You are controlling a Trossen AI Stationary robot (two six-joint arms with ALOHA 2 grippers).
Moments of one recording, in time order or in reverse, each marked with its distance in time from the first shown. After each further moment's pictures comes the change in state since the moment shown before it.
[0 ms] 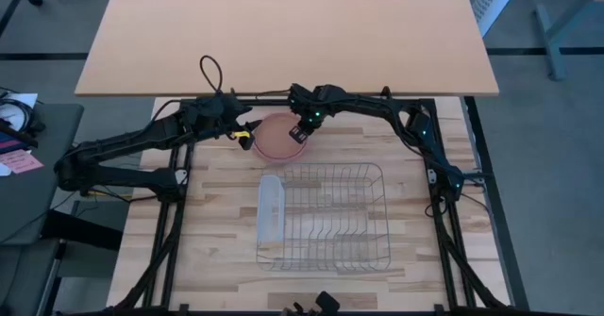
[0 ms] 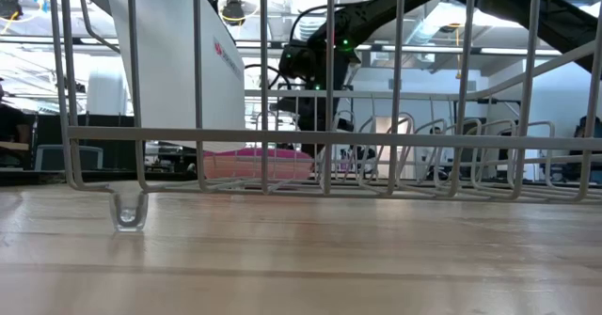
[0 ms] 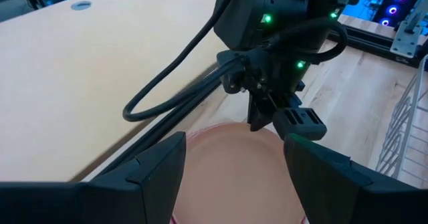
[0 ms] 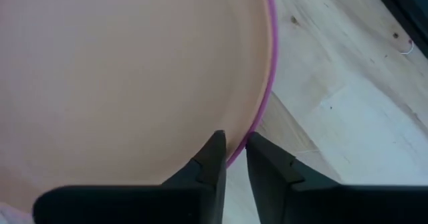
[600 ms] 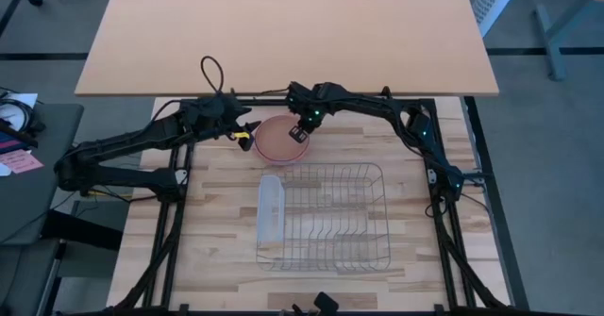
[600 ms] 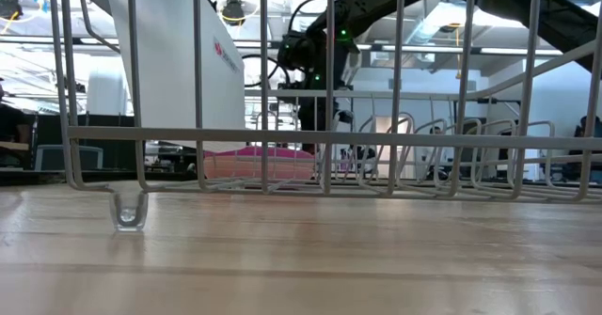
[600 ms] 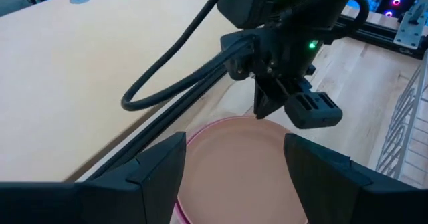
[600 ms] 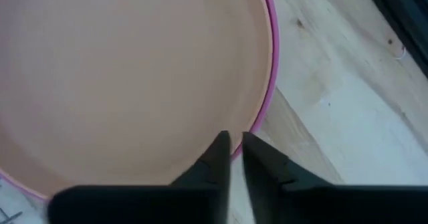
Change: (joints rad) left arm 0.000 0.000 0.000 -0.026 0.000 0.003; right arm 0.010 -0.002 0.060 -0.072 0.002 -0.028
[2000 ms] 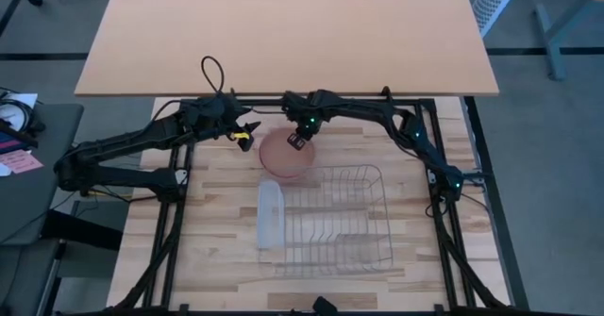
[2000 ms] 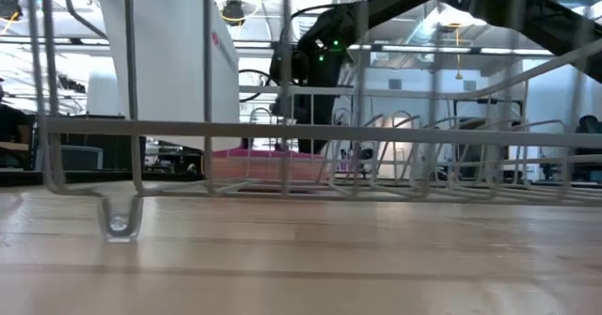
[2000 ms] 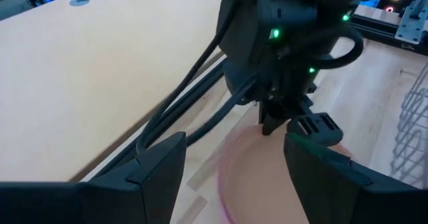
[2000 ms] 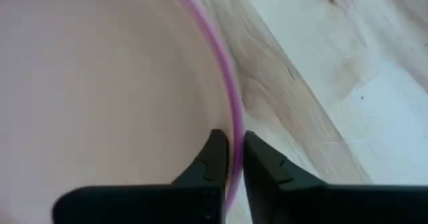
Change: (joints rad) left arm 0.000 0.000 0.000 -0.003 0.000 0.019; right arm 0.030 0.065 0.027 -0.039 0.038 -0.002
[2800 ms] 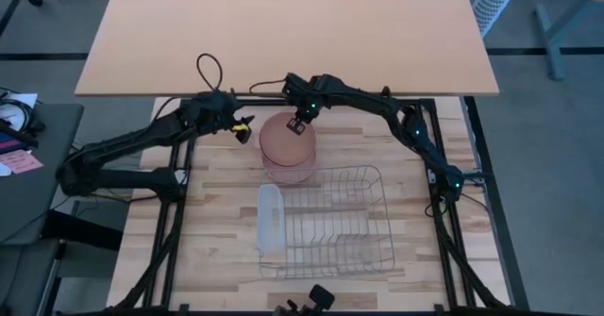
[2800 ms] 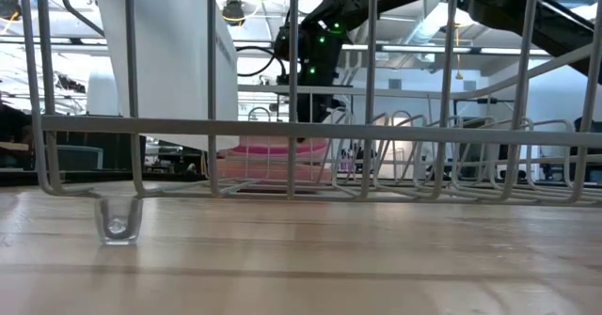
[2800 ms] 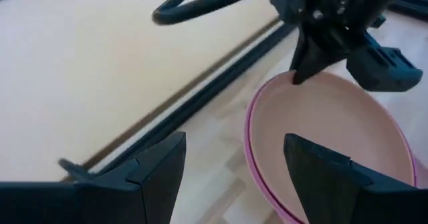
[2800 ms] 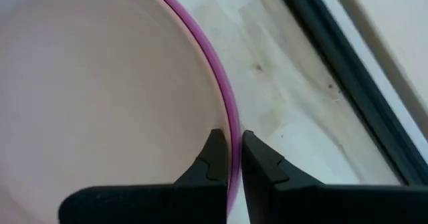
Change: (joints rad) left arm 0.166 0.017 -0.081 0.038 0.066 0.018; right arm -0.043 0.000 0.180 -0.066 0.040 -0.081
